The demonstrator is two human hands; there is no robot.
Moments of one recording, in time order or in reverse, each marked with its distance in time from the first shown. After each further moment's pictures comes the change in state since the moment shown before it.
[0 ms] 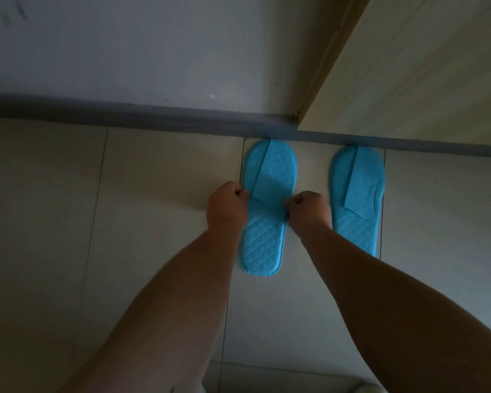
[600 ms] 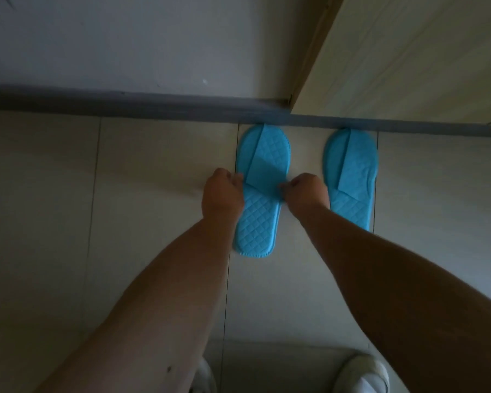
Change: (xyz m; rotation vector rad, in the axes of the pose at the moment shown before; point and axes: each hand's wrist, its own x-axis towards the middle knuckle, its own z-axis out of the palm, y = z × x) left_hand -0.012 0.002 -0.006 0.061 0.028 -0.004; right_hand -0.003 -0.003 -0.008 -0.139 -0.019 -0.027
